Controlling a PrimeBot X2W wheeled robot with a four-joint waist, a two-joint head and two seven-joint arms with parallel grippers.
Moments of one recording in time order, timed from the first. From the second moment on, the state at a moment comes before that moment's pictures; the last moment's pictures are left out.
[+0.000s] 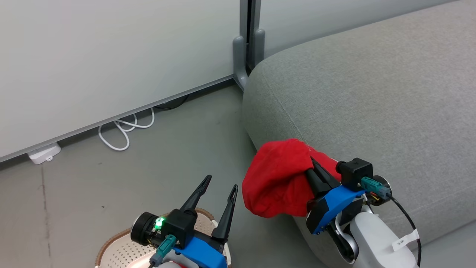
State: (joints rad) left arm -0.16 0.09 -0.50 0.33 -0.23 -0.07 -0.26; right arm -0.45 -0.06 0.34 0.67 0.27 0.13 -0.24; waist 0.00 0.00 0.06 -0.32
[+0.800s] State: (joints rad) left arm -0.19 0.09 -0.49 0.35 -0.19 -0.10 -0.26; right arm -0.45 -0.05 0.34 0.66 0.28 0.13 -0.24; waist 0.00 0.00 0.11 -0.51
